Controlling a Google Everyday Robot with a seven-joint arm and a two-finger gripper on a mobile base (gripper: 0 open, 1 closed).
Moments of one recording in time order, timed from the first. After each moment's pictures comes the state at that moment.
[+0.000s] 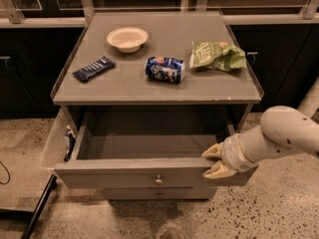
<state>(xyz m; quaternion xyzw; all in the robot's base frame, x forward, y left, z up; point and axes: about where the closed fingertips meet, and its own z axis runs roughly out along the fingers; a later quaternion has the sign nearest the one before) 0.471 -0.171 0.641 -0.67 0.68 0.14 0.26</state>
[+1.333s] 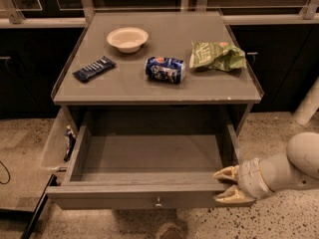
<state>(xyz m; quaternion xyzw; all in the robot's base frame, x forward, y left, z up) 0.398 -0.190 0.637 -0.65 0.68 0.17 0.27</state>
